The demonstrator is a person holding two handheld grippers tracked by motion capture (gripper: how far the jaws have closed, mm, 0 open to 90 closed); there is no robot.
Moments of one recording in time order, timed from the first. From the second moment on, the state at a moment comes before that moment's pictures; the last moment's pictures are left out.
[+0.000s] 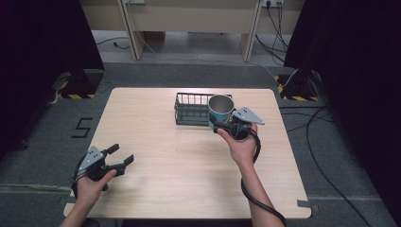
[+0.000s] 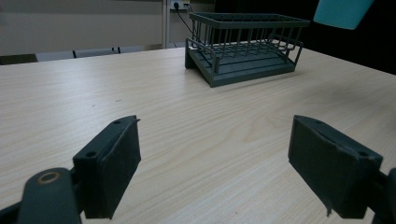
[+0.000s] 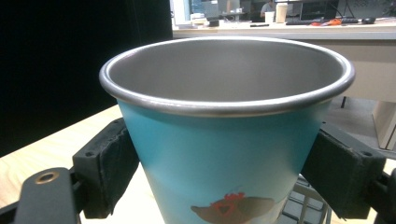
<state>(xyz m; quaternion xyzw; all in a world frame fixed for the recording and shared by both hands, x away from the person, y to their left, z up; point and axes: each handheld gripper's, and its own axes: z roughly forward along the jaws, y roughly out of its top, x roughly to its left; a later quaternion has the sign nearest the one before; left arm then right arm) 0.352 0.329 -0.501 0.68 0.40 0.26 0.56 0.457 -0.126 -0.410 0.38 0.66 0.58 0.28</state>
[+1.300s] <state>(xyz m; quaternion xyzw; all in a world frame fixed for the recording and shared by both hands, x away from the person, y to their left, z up) 0.352 0.330 -0.501 0.67 0.40 0.26 0.57 0.497 -0.110 -0.397 0.40 0.65 0.58 0.28</state>
